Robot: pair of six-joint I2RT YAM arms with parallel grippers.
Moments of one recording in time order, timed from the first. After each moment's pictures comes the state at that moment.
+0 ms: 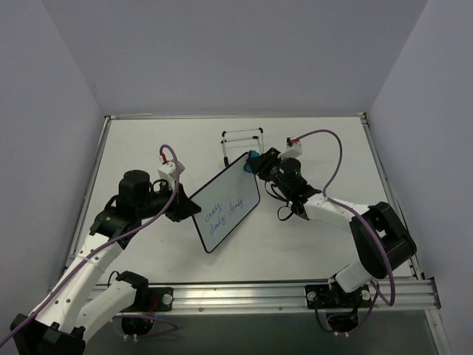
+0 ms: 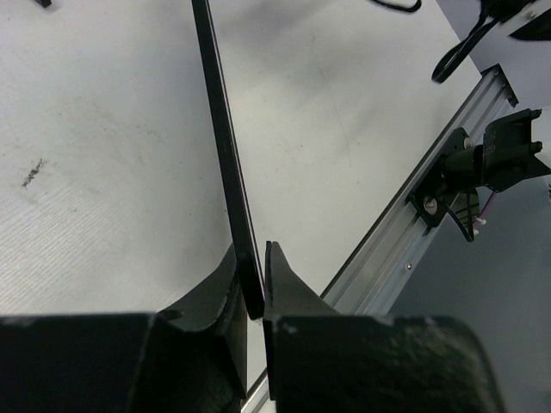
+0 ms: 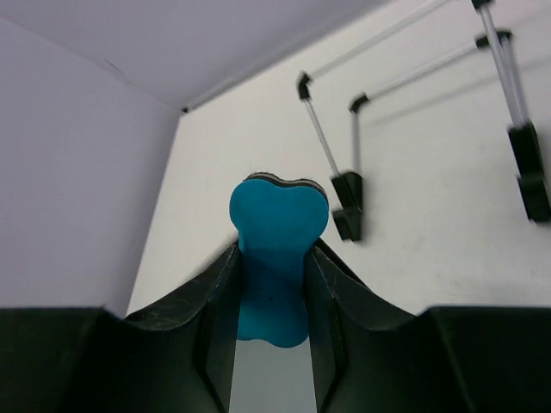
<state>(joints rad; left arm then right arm) -0.40 0.86 0.81 -0.46 0.57 -0.27 0.55 1.53 0.70 0.62 0.09 0.84</state>
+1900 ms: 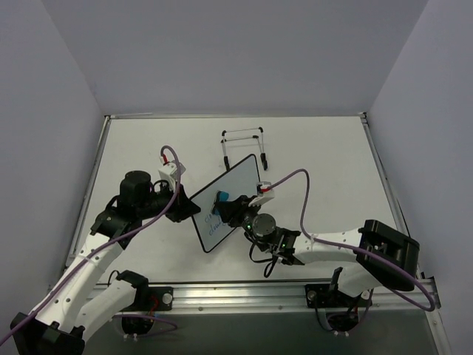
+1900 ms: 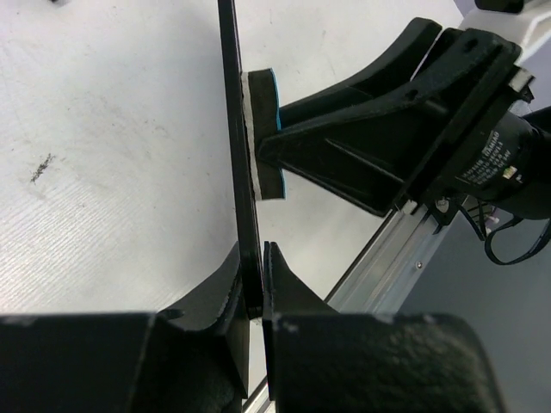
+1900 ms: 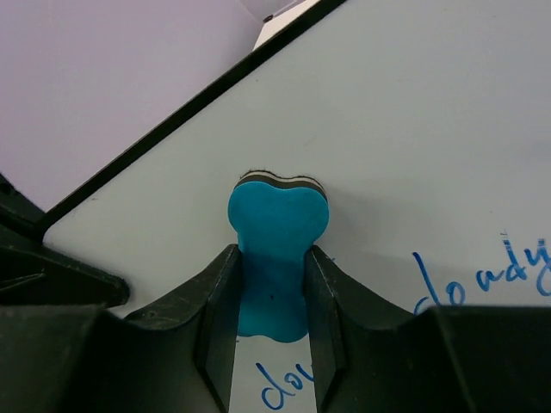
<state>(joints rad) -0.41 0.86 0.80 -0.47 0.55 -0.26 1.13 1.42 0.51 0.83 0.55 0.80</state>
